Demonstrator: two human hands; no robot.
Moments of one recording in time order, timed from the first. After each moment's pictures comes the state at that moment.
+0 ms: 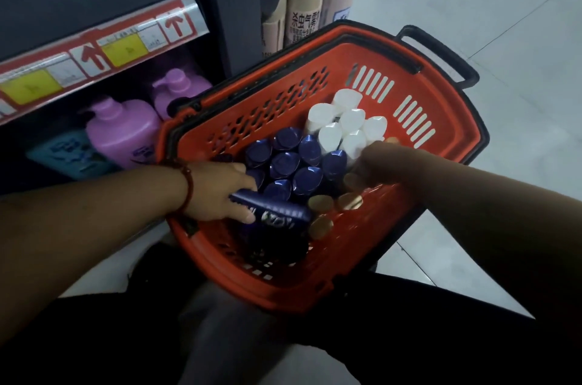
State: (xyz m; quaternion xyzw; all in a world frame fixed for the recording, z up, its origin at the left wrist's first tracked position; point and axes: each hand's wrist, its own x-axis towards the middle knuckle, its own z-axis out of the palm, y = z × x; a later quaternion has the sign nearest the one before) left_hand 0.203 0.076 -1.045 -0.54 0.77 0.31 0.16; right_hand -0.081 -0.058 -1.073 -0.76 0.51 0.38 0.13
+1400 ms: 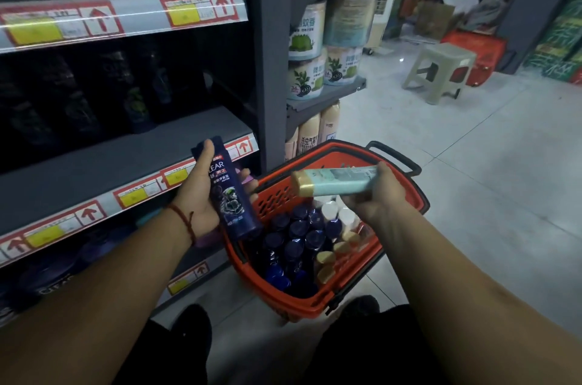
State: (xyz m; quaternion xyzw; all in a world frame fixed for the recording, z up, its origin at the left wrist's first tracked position) left_hand 0.218 0.151 -0.887 -0.51 0.16 0.60 -0.60; right_hand -0.043 0.065 -0.887 -0.10 0.50 -0.51 0.69
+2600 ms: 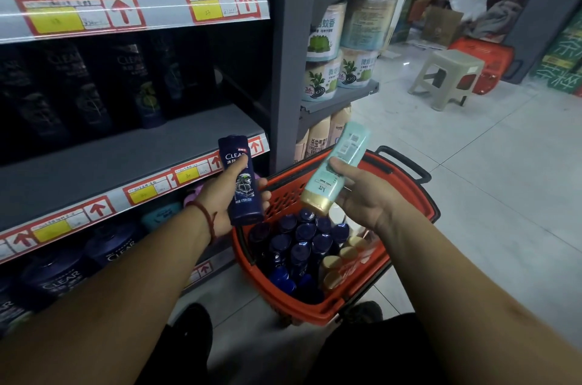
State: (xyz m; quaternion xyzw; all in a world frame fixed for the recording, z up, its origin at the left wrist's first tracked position) left_hand 0.217 0.143 -0.897 -0.53 0.16 0.62 -0.55; right_hand -0.007 0.070 -0.880 -0.31 0.43 -0.38 0.76
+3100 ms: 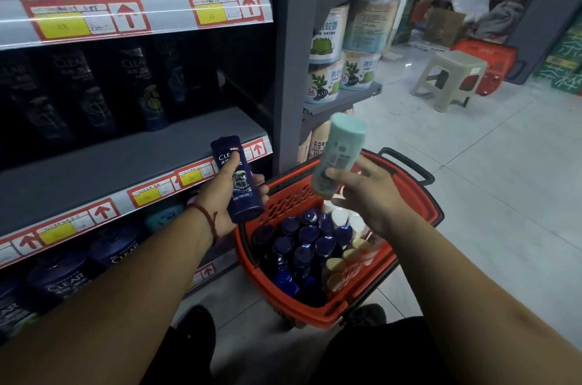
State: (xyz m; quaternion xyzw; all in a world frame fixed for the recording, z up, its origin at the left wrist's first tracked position) left_hand 0.220 0.140 -0.897 -0.51 0.13 0.61 -0.59; right_hand -0.017 0.080 -0.877 -0.51 0.43 -0.40 0.63
